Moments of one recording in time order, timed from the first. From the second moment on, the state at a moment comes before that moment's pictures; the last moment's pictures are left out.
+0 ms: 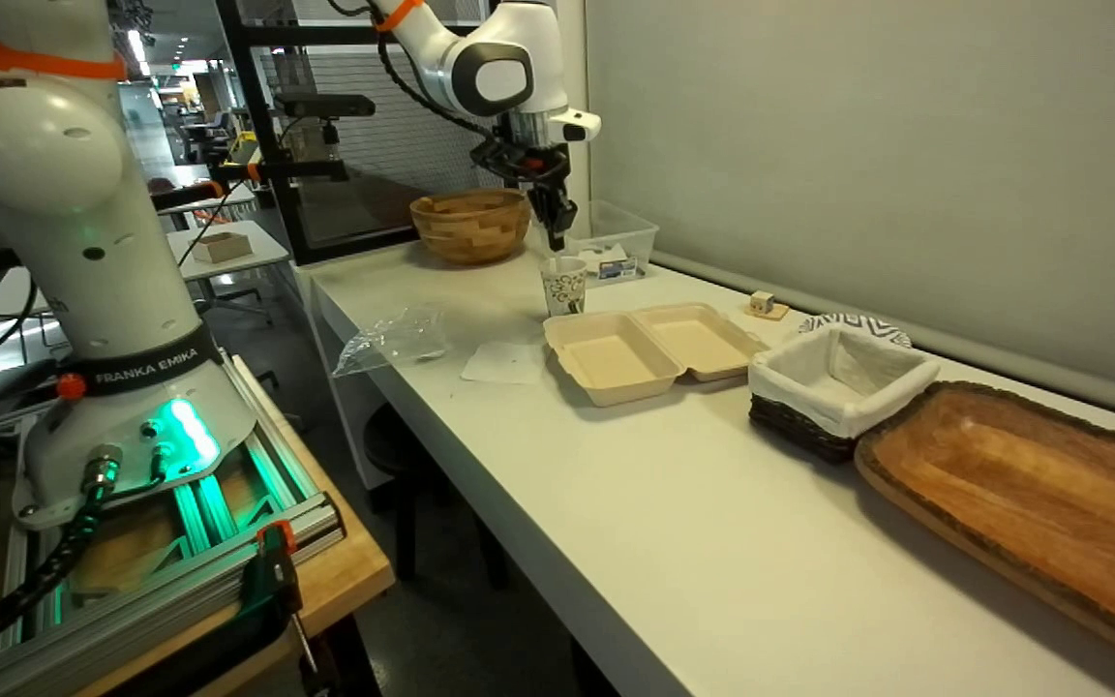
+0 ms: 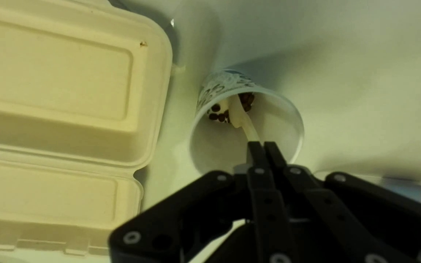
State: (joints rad) arm -0.05 0.19 -0.02 -2.28 0.13 2.62 0.03
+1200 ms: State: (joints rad) arm -0.05 0.20 -0.02 -2.25 0.12 2.59 0.09
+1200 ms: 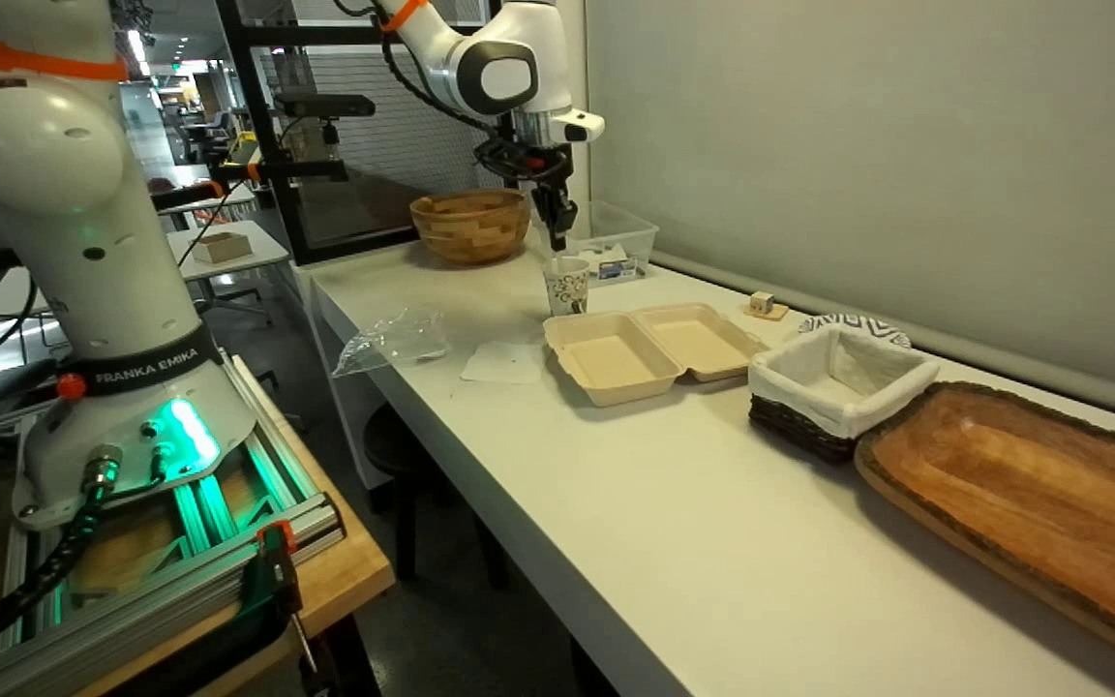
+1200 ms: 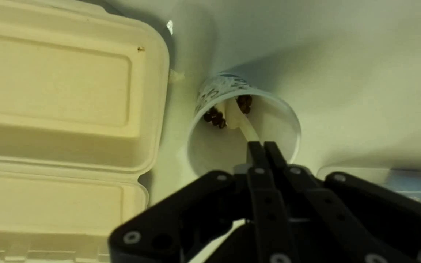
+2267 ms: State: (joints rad) arm -0.05 0.21 -0.06 -2.25 0.08 2.63 0.09
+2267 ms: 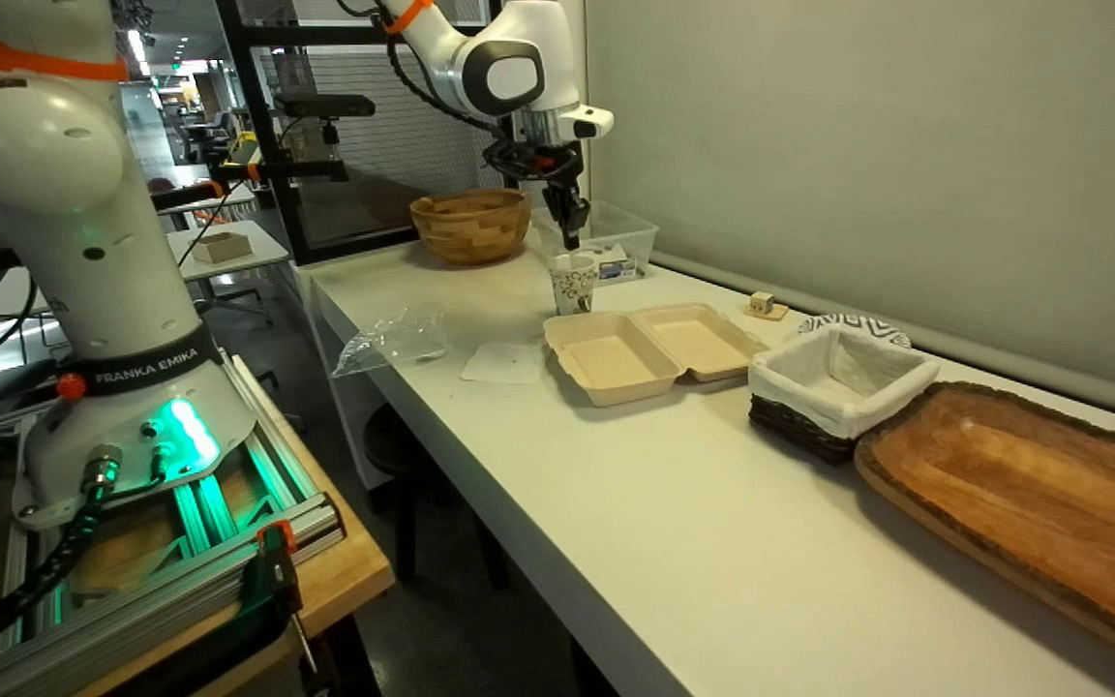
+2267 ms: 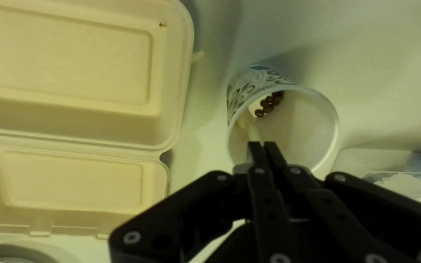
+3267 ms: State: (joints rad) arm -0.05 0.21 -0.01 -2.24 0.20 2.58 0.05
